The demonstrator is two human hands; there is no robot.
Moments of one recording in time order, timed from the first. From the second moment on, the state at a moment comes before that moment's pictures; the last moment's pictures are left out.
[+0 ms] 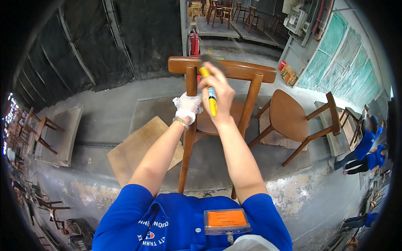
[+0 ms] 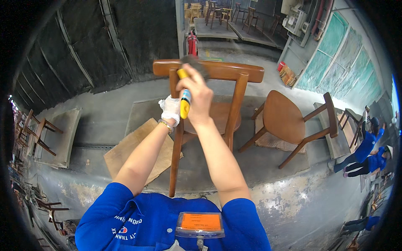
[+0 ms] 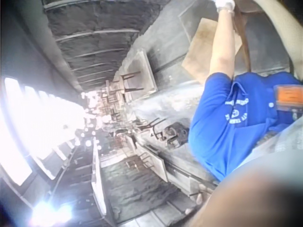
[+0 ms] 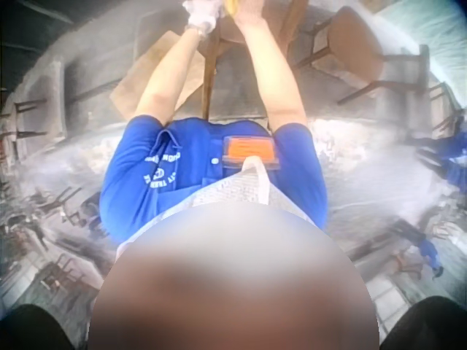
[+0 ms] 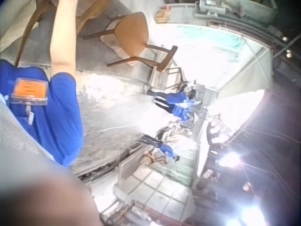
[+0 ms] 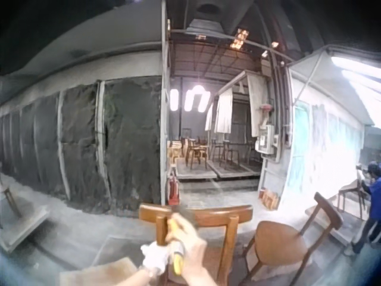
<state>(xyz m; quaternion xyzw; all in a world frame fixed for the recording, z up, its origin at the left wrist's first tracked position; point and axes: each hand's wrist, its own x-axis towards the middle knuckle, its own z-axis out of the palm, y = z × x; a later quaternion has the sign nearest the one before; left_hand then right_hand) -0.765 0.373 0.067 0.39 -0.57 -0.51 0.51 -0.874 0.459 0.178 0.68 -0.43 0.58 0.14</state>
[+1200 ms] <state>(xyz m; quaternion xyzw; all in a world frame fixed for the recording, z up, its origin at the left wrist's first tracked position) -0.701 0.325 0.105 0.16 -0.58 -0.77 0.21 -0.791 0.565 -0.023 0.82 -0.53 0.23 0.02</state>
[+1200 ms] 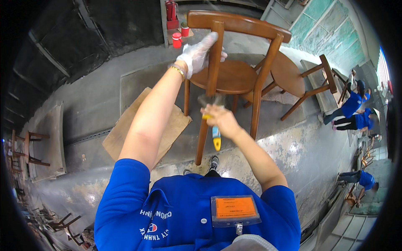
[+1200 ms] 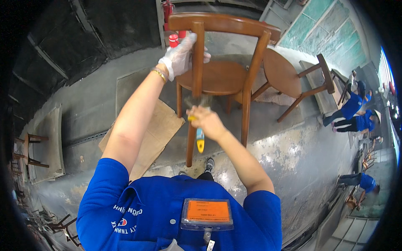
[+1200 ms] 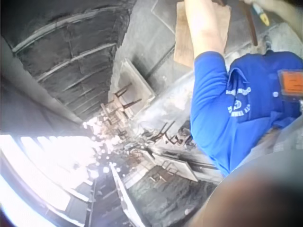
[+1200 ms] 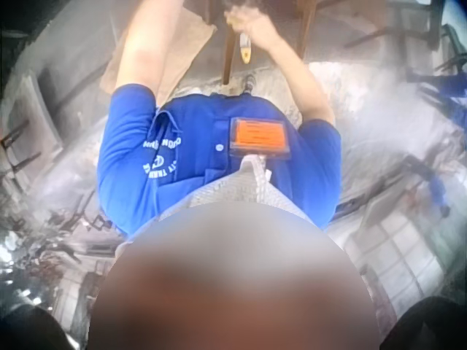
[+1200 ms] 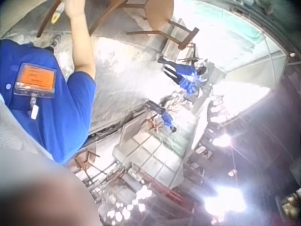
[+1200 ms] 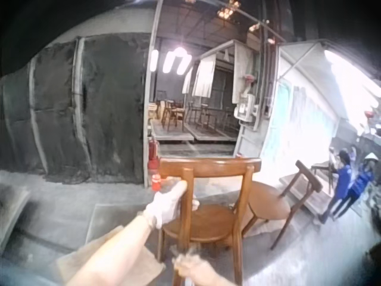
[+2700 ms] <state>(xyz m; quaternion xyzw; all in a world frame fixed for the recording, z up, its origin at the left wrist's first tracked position) -0.782 0.287 0.084 0.26 -0.52 -0.72 0.37 -0.938 0.714 -0.144 0.11 -0.31 0.91 -0.26</state>
